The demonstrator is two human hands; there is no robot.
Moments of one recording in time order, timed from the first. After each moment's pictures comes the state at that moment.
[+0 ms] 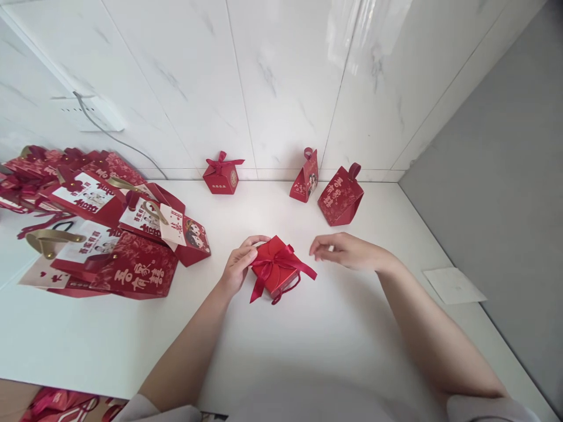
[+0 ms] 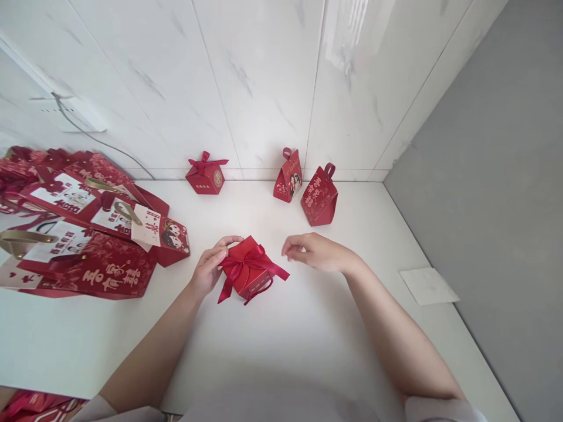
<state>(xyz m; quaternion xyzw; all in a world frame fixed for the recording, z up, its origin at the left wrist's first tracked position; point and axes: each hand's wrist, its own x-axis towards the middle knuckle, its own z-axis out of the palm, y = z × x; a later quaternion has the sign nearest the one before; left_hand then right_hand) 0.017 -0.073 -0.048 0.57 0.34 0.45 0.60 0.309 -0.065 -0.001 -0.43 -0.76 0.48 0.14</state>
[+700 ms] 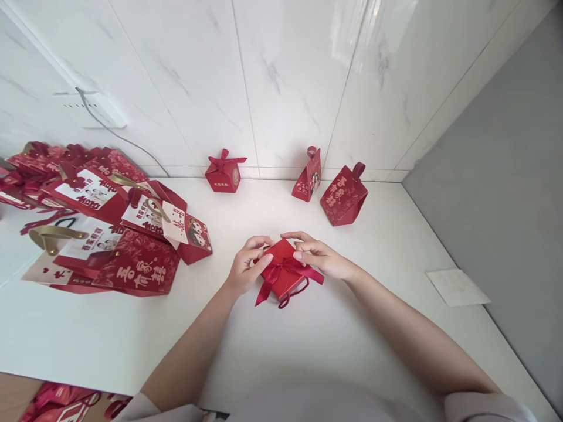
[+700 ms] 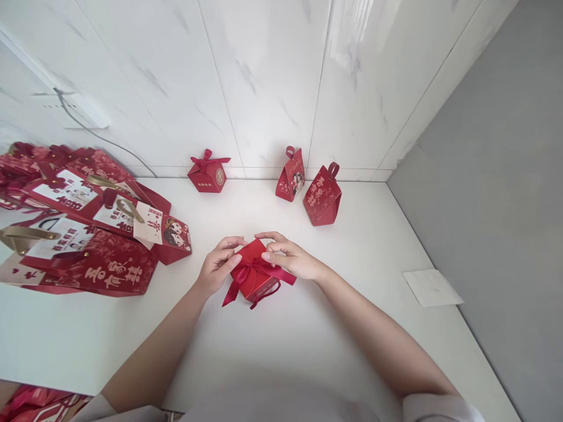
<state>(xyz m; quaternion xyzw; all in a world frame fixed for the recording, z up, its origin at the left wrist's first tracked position) 0.022 -0.076 -0.053 0.71 0.37 0.42 0.43 0.258 -0.066 -0.042 -0.29 -0.68 0.59 0.34</state>
